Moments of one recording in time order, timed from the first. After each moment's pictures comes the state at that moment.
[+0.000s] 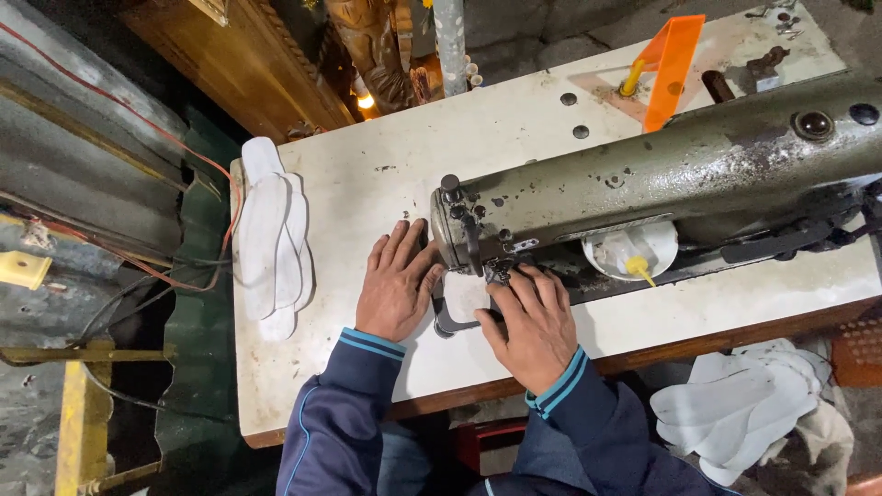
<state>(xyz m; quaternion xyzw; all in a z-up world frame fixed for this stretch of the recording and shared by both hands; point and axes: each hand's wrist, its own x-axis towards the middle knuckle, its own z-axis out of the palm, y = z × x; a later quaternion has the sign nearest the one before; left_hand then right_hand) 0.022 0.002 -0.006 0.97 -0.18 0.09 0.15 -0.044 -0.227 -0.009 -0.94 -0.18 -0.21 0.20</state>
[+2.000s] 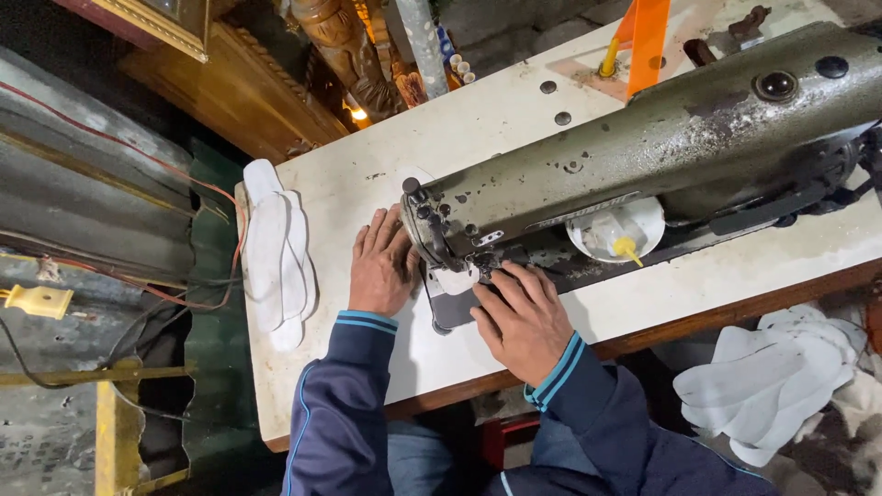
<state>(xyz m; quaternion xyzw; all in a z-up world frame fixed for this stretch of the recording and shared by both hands) 0.061 0.017 -0.034 0.98 -0.14 0.10 0.07 -0.051 -0.236 0.001 -0.92 -0.22 -0.21 0.23</state>
